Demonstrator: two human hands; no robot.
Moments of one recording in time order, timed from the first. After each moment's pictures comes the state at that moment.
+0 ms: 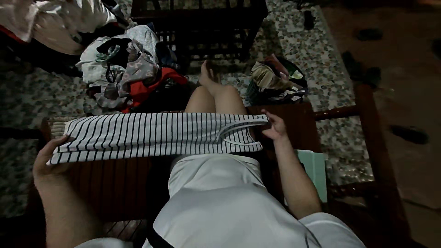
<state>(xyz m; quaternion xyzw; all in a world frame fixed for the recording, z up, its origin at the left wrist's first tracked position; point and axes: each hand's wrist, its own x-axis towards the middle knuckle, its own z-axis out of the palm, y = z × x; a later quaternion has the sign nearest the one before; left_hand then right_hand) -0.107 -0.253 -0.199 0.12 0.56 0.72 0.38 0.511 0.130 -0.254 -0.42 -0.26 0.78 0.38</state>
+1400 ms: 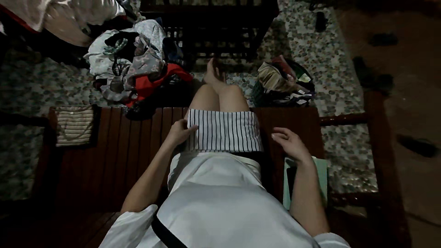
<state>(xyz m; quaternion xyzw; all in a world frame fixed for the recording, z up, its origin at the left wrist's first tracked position) 0.156 -0.055 -0.202 0.34 0.77 0.27 0.46 0.547 0.088 -0.187 -0.63 -0.60 0.48 0.08</state>
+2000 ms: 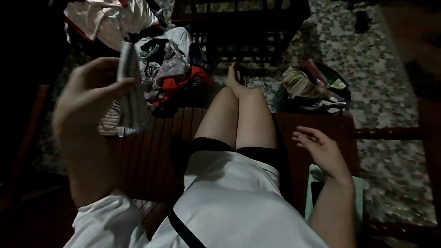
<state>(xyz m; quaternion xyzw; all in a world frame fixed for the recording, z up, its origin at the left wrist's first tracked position) 0.021 -0.131 0.016 0.51 0.73 0.43 0.18 0.531 0.074 -0.156 -0.53 -0.67 0.48 0.21</state>
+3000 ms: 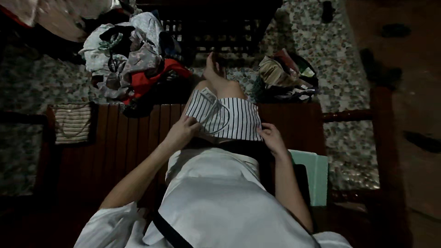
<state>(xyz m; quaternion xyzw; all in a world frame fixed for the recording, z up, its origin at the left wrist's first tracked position) 0.164 -0.059 -0.214 0.74 0.63 0.16 0.16 0.518 0.080 -0.253 -0.64 -0.56 0.50 0.16</state>
